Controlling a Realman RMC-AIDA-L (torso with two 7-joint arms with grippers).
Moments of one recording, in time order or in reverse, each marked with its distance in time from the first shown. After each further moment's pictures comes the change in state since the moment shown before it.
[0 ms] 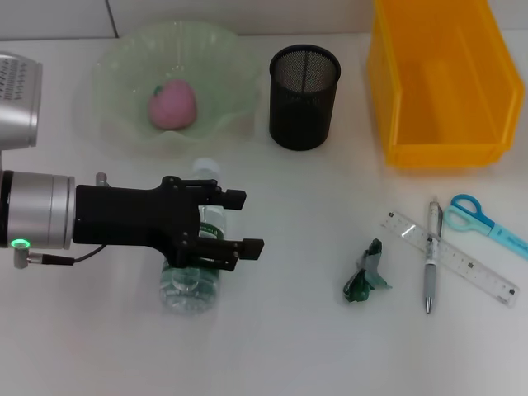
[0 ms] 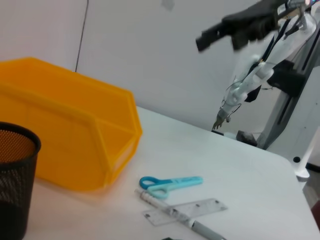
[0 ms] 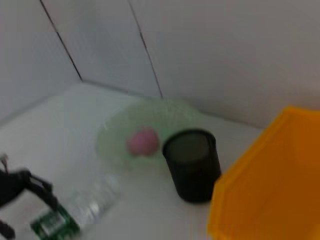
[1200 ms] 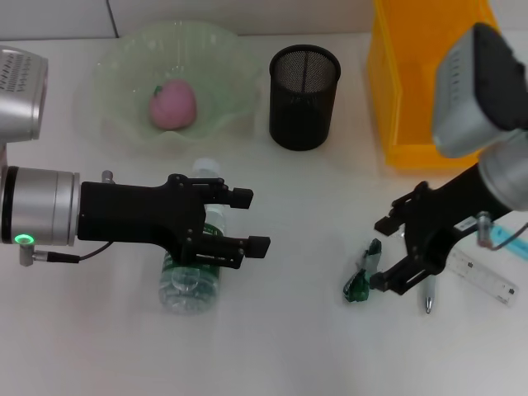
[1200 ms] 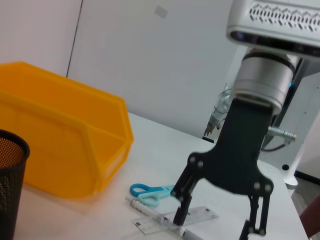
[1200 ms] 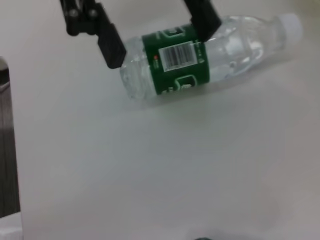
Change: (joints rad) left arm -0.032 0.001 -0.020 -0.042 0.001 0.018 -0.005; right arm 0.052 0.120 -0.912 0.204 -0.182 0.370 -0.080
